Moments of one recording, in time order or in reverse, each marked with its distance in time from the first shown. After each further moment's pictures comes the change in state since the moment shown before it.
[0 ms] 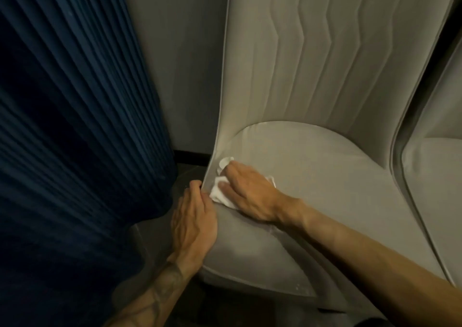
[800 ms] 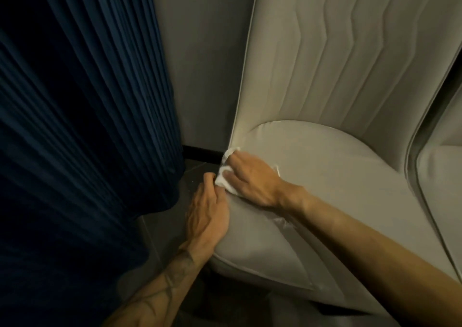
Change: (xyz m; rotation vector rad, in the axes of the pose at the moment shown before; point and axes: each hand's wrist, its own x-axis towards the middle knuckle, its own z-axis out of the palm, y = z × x) left_hand 0.005 -0.009 0.005 -0.185 -0.059 -0.014; right_hand 0.023 -0.012 0.003 -0.086 -0.039 0.004
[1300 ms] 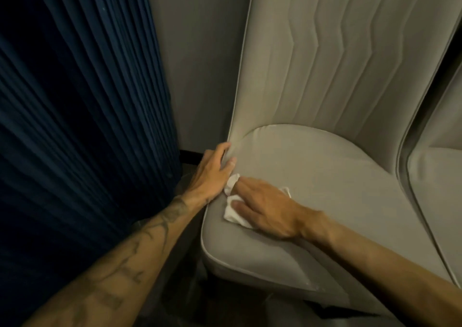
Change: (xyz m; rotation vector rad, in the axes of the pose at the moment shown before) left_hand 0.085 0.023 -0.007 0.042 -0.205 0.247; right_hand -0.056 -0.009 -0.015 -0.025 -0.111 -0.104
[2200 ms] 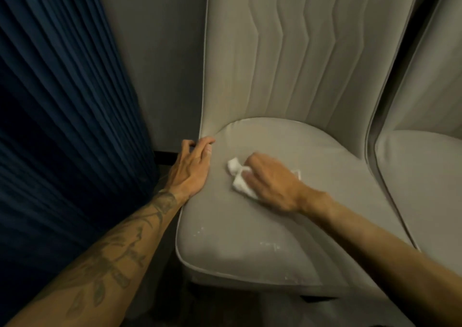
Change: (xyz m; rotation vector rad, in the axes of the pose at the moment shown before) left_hand 0.029 -0.006 0.016 0.137 0.070 0.041; right_hand -0.020 0.035 -0.036 -0.021 0.107 0.326
